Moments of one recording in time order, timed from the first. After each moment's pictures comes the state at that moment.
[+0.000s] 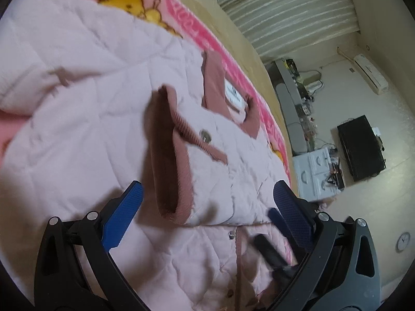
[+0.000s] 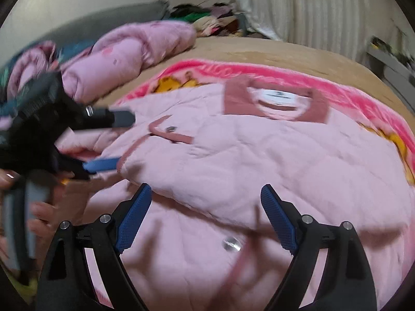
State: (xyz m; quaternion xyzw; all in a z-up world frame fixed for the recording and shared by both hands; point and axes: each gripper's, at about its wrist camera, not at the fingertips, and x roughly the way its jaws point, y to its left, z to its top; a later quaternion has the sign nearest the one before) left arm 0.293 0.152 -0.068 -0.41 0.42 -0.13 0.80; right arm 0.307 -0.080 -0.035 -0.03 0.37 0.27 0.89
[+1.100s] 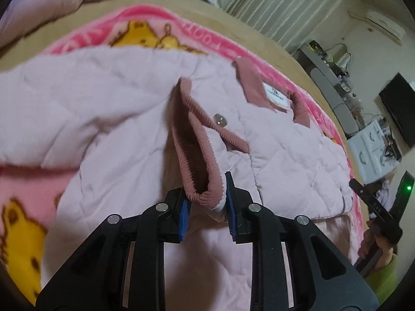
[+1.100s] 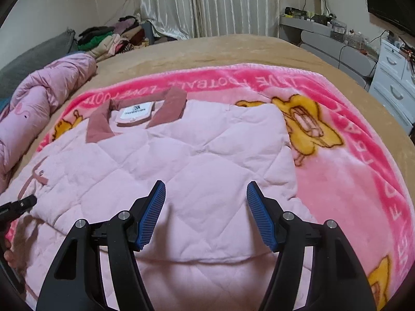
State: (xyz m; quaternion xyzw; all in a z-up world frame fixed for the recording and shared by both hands) left arm 0.300 0.162 -0.072 -0.25 0.43 -0.03 0.87; right arm 0.387 -0.207 -0.045 0.02 0.39 0.07 0.92
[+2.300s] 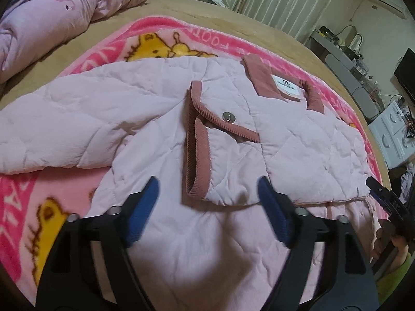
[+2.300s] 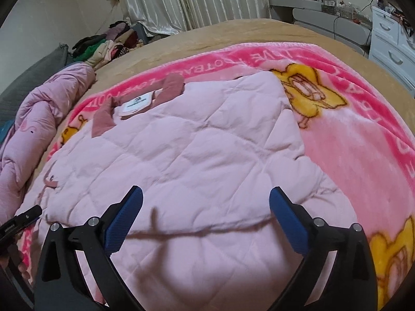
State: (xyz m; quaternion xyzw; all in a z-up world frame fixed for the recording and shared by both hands) left arm 0.281 0.147 -0.047 -0.16 0.44 0.02 0.88; right arm 0.359 -0.222 -0.059 0.10 0.41 0.08 0.90
